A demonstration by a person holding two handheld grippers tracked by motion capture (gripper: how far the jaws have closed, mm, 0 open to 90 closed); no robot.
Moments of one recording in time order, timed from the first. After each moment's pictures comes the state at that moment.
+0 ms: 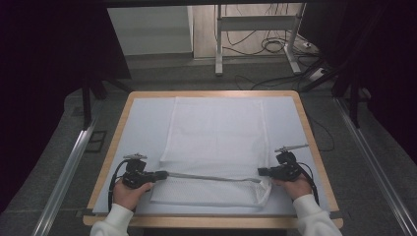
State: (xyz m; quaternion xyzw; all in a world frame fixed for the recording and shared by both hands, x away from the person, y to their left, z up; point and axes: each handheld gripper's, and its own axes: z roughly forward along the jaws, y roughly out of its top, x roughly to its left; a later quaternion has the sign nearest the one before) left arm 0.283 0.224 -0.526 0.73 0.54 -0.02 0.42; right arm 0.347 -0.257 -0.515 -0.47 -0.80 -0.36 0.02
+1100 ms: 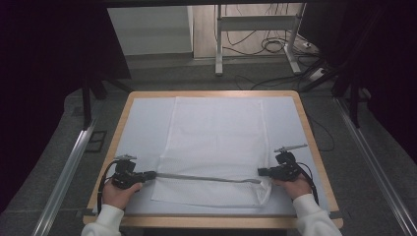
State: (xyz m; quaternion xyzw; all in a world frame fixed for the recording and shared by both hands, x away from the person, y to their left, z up) left arm 0.281 0.252 -0.533 0.73 0.56 0.00 0.39; right arm 0.348 -0.257 -0.518 -0.47 -0.81 -0.36 0.02
